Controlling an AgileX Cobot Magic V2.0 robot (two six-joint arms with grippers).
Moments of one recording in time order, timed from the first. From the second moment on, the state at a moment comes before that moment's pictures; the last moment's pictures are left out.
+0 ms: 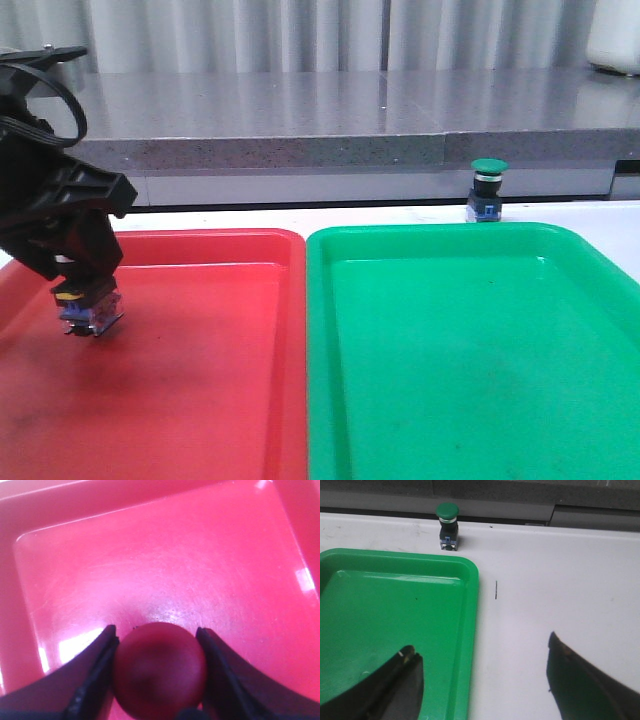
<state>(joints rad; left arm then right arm) -0.33 1.57 -0.85 -0.17 0.38 0.05 0.07 0.61 -0.52 -0.01 0.49 0.05</state>
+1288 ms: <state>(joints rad) -0.33 0.94 -0.84 -0.12 0.53 0.05 0.07 0.61 -0.52 -0.01 0.49 0.05</state>
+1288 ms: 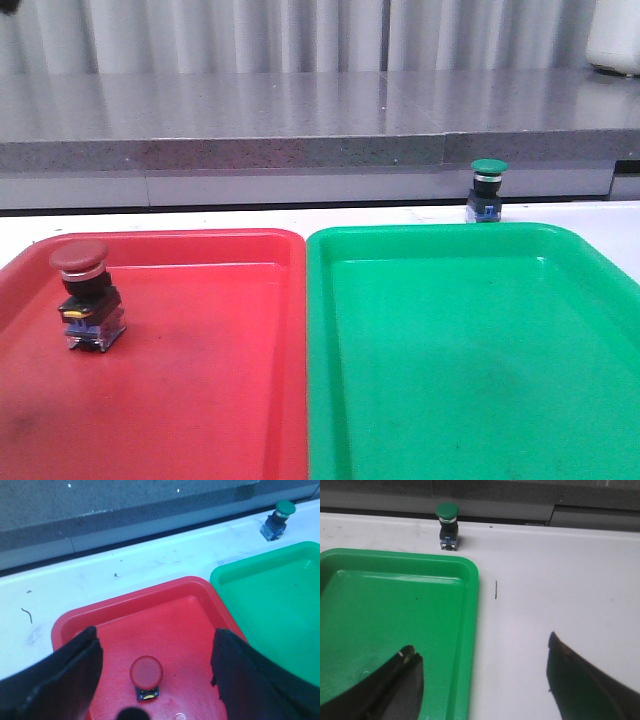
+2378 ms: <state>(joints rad) -0.33 0.59 -0.72 -0.09 0.61 0.05 0.07 0.61 -0.52 -0.01 0.49 0.05</state>
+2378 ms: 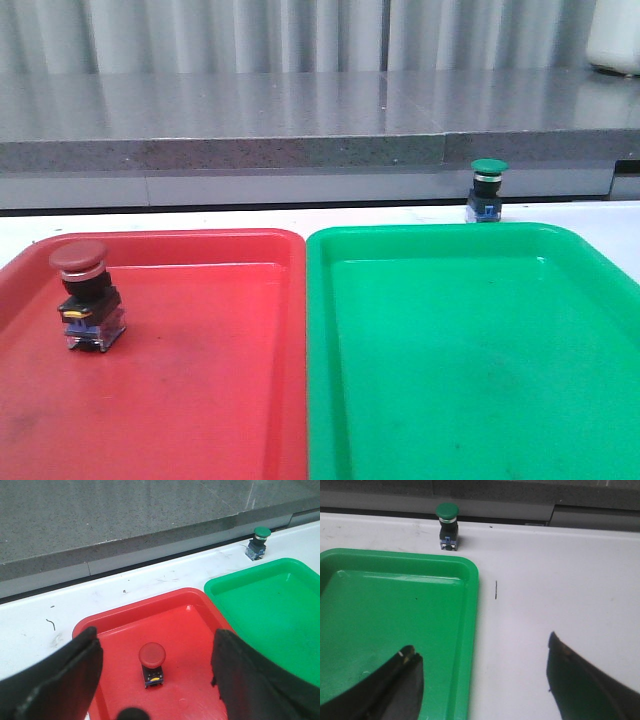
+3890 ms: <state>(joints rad) -0.33 0.59 -0.72 -0.09 0.61 0.05 0.16 1.70 -1.33 0.04 0.56 0.01</state>
